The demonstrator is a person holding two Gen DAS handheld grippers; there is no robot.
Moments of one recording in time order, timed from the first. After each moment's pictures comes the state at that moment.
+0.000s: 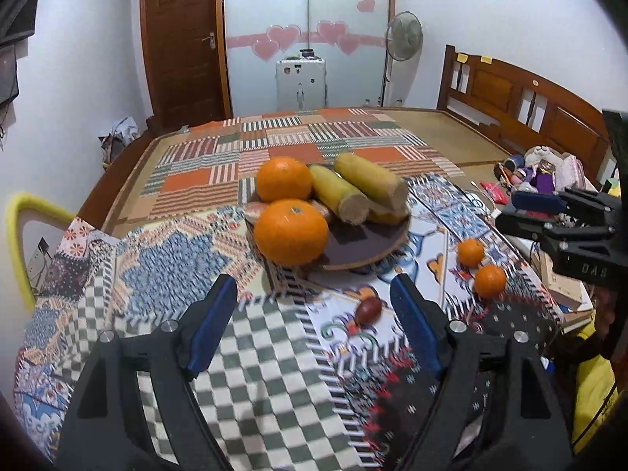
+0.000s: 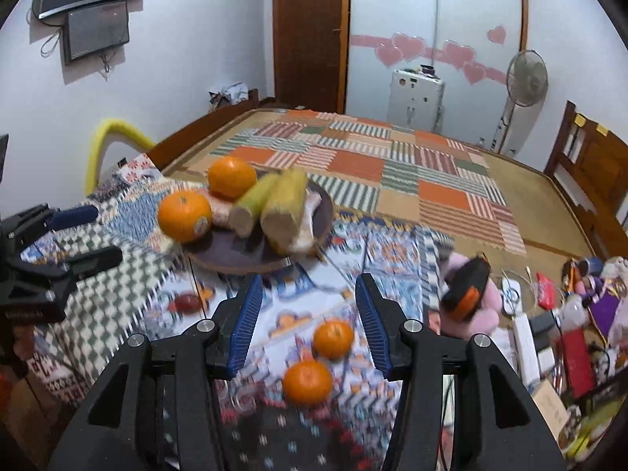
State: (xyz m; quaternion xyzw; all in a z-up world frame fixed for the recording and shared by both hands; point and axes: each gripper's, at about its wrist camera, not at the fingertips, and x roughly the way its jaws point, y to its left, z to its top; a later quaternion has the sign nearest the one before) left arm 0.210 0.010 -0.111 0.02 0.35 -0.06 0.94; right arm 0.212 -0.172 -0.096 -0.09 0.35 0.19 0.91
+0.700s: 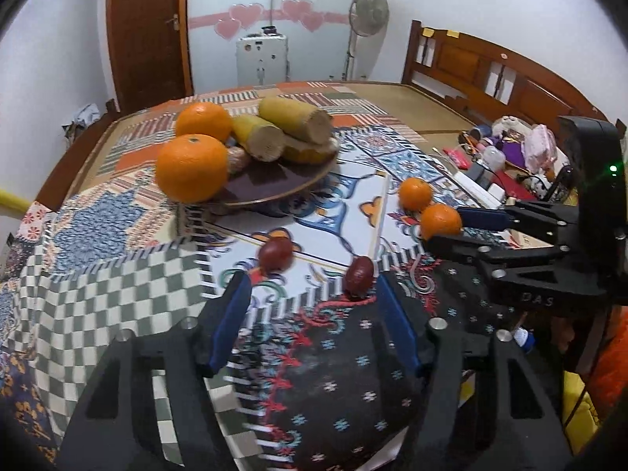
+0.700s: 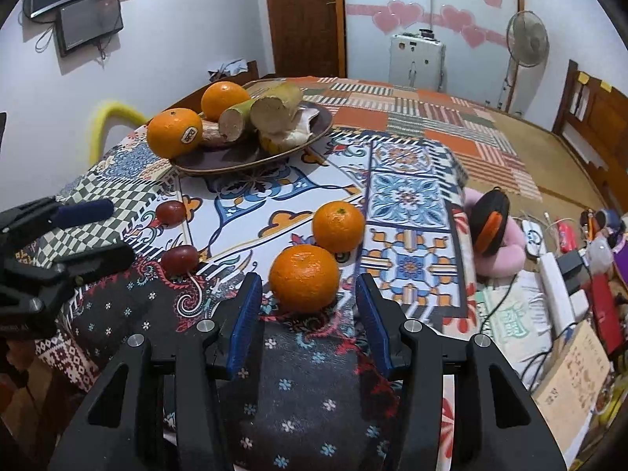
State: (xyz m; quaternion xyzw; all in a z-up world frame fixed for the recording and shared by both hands) left arm 0.198 -0.043 -0.161 0.02 0.38 -0.13 0.92; right arm 0.197 -0.188 -0.160 -0.06 0.39 0.21 0.89
